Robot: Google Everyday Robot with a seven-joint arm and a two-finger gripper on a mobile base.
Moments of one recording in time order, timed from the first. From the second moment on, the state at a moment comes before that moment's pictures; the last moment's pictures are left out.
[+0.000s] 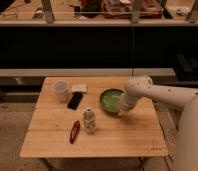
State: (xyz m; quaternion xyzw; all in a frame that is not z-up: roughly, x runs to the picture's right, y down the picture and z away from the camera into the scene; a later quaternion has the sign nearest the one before) arm 0.143 0.129 0.849 -0.29 -0.09 -0.07 0.95
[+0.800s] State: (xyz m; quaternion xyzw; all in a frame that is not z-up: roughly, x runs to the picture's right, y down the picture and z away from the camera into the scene) arm 0.232 0.083 0.808 -0.21 0.02 -0.03 0.98
